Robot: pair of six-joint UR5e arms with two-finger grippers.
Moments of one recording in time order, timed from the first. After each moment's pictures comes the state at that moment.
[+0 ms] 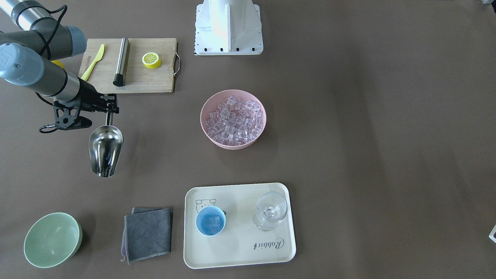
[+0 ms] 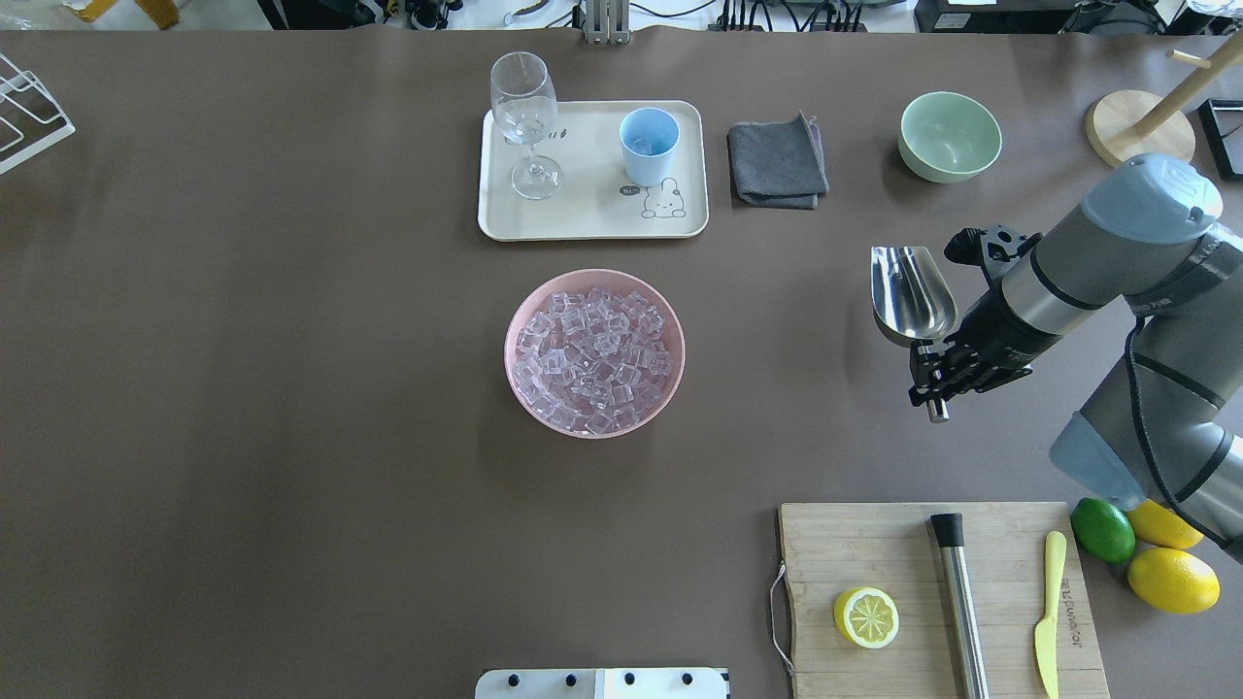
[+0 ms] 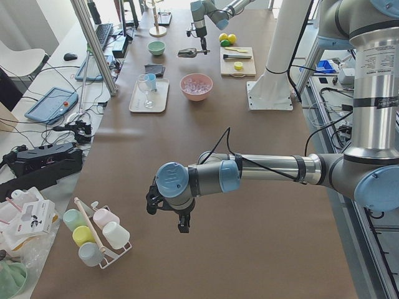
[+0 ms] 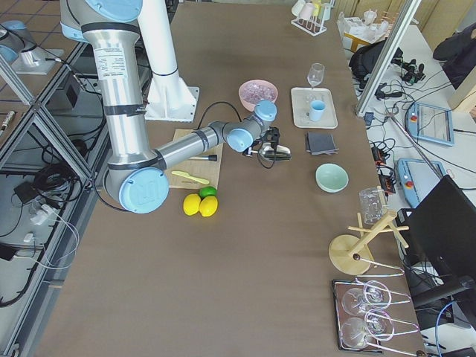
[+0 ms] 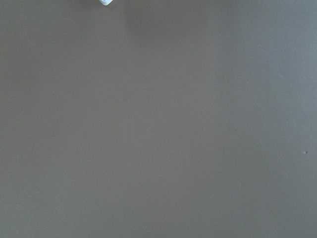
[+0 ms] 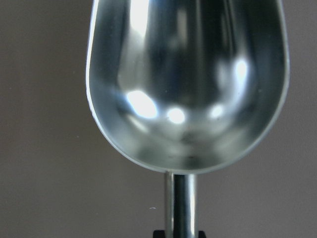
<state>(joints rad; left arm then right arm) -1.66 -1.51 -1.66 -1.37 -2.45 0.19 0.81 -1.43 1.77 -1.27 2.39 0.95</state>
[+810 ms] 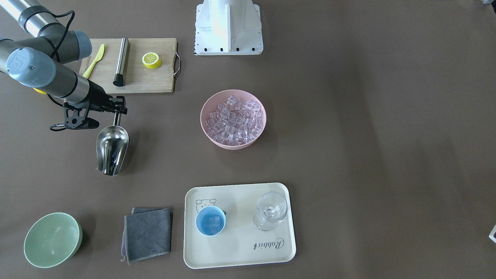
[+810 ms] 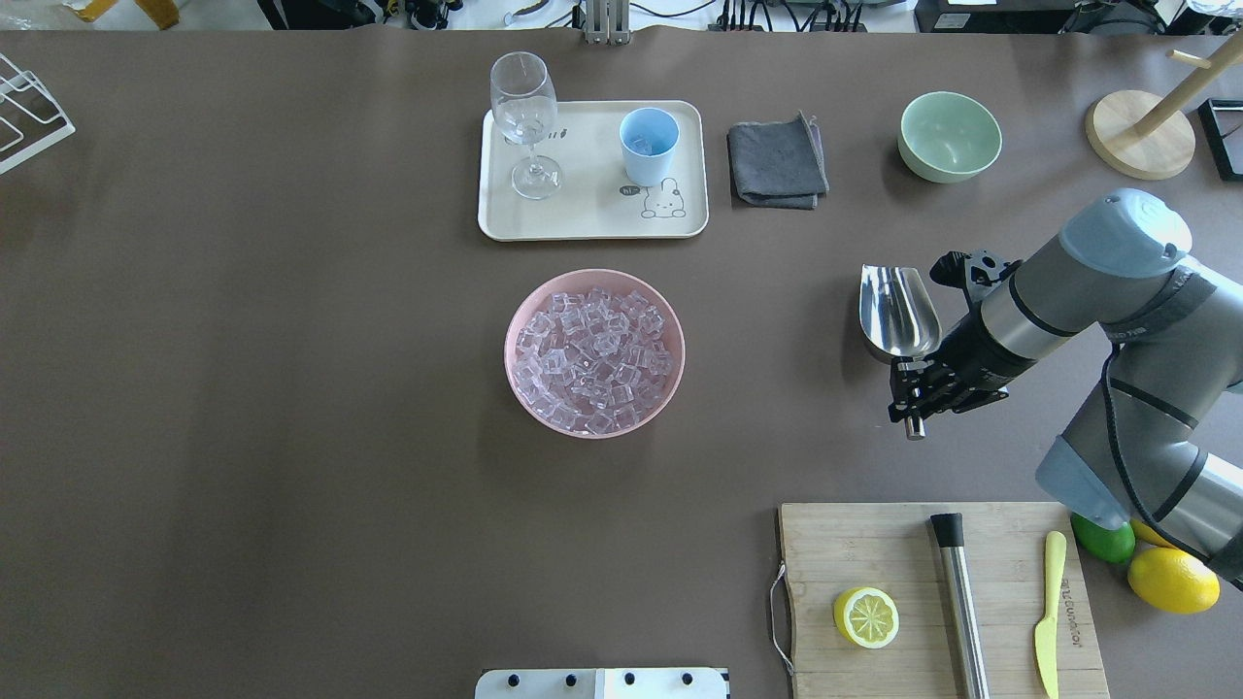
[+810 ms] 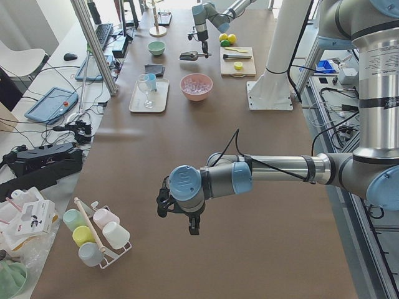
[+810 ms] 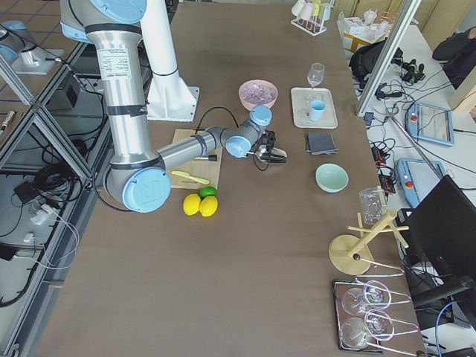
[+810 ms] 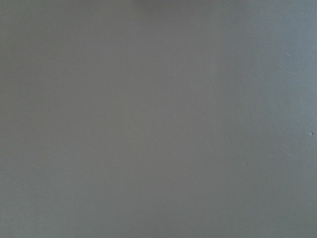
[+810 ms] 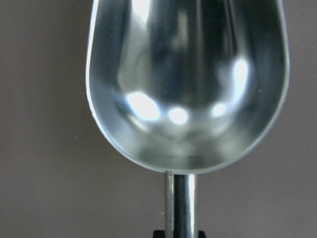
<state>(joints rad) -1.67 -1.43 -1.71 -1.37 -2.45 0.19 0.76 -1.43 1.72 -1.13 2.37 1.11</state>
